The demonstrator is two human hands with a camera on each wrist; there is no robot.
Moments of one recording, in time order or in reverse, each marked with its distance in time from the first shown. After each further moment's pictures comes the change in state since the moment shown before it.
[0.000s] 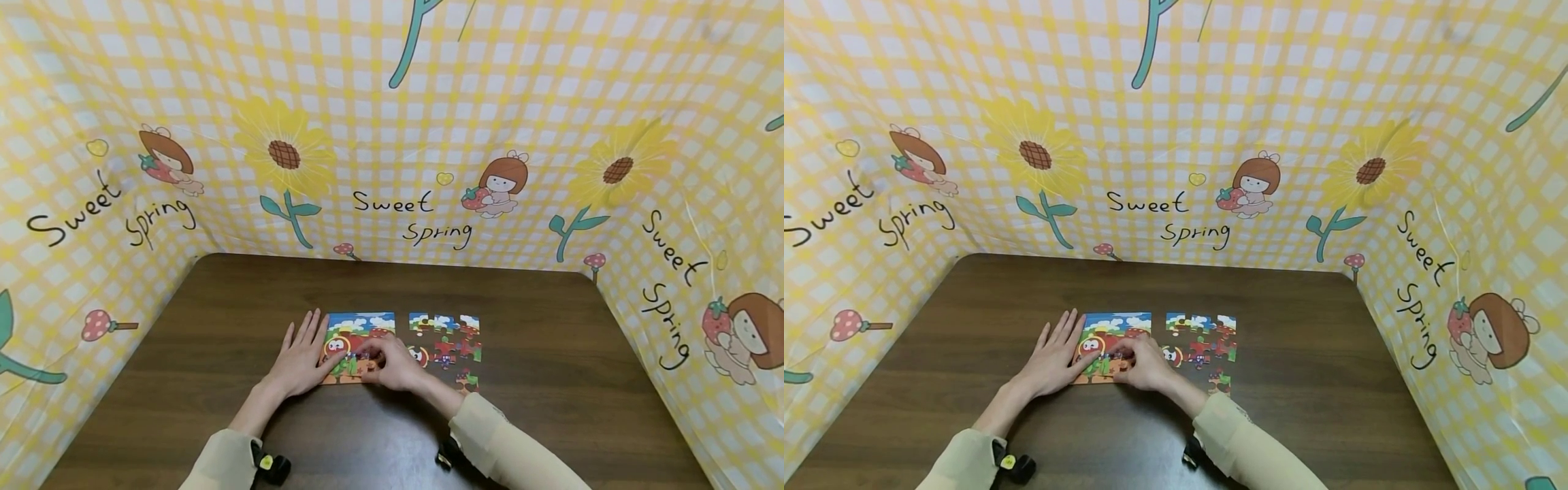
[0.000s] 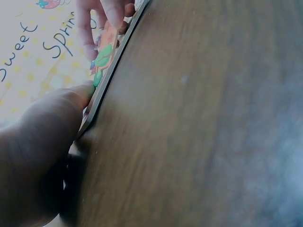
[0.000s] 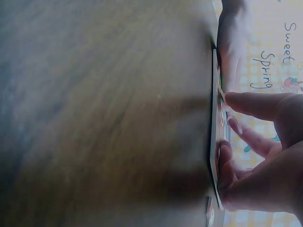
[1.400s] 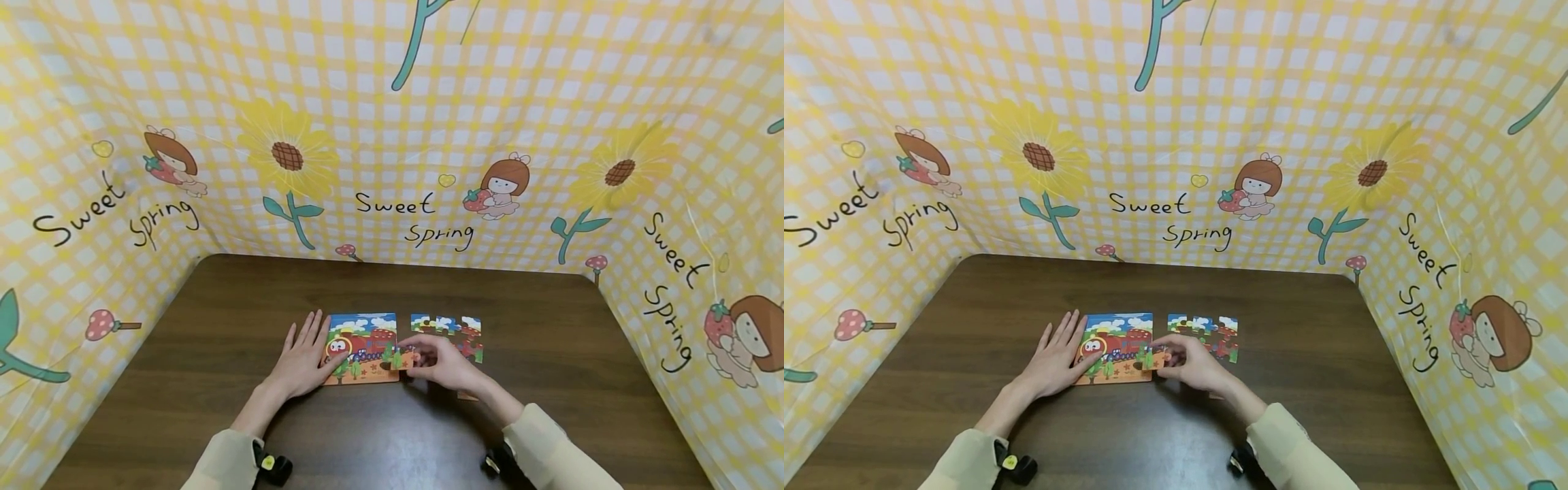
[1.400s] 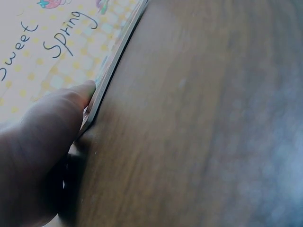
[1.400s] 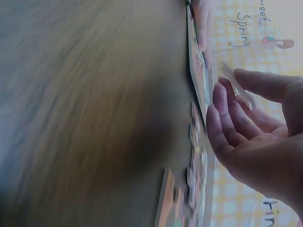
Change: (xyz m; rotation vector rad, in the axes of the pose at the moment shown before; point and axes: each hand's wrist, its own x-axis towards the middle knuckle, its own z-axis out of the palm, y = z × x) left_hand -0.003 0.007 -0.004 0.032 0.003 -0.013; right_hand -0.055 0.014 -0.072 0.198 -0.075 0.009
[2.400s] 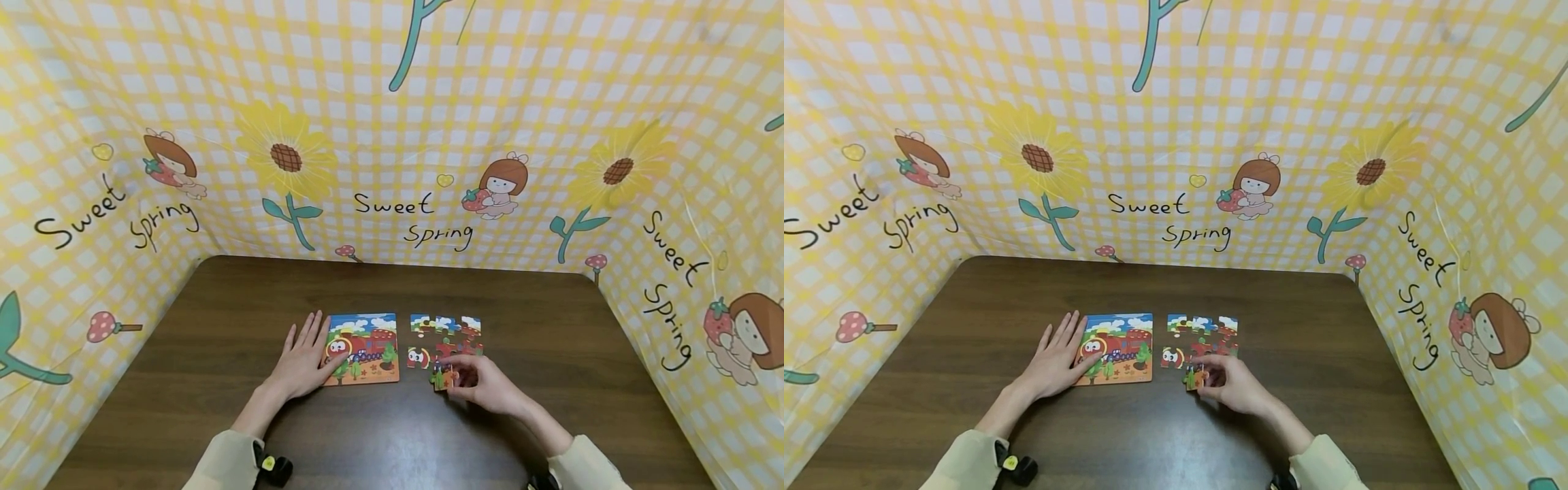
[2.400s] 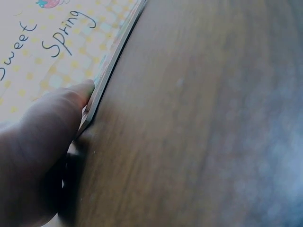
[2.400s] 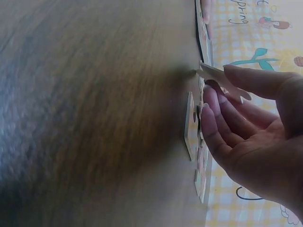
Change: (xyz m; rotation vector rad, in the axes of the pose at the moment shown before) left_hand 0.003 -0.010 0.008 0.005 -0.002 0.001; right_hand -0.060 0.053 -0.030 -0.092 0.040 -0.165
